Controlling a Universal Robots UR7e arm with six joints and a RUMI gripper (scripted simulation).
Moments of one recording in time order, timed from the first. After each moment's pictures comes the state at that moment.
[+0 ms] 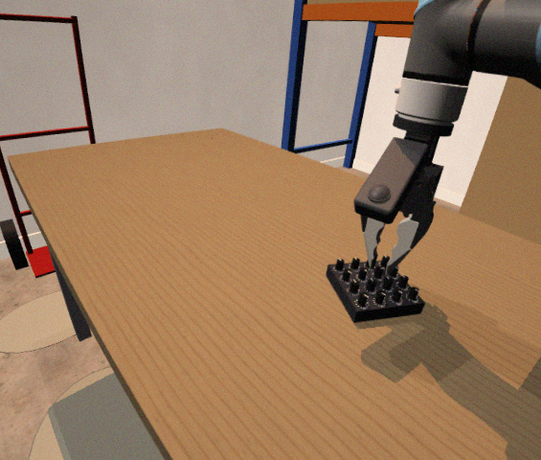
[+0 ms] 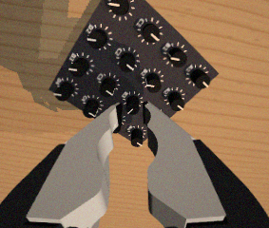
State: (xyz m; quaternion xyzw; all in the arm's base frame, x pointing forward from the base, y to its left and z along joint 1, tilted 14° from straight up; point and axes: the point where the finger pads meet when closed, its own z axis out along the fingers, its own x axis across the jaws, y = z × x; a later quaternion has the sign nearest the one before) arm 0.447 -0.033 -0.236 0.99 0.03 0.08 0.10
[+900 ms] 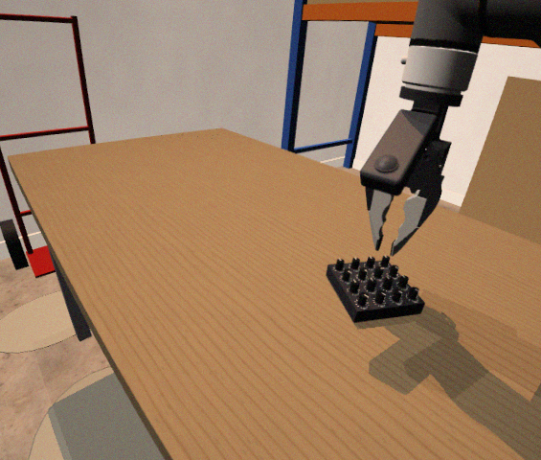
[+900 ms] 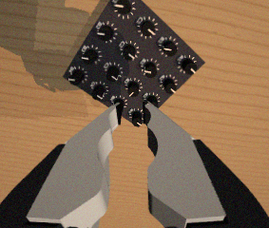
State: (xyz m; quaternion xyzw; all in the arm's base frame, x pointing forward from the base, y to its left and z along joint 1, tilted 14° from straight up) arm 0.442 -0.027 -0.203 0.99 0.03 0.08 0.10
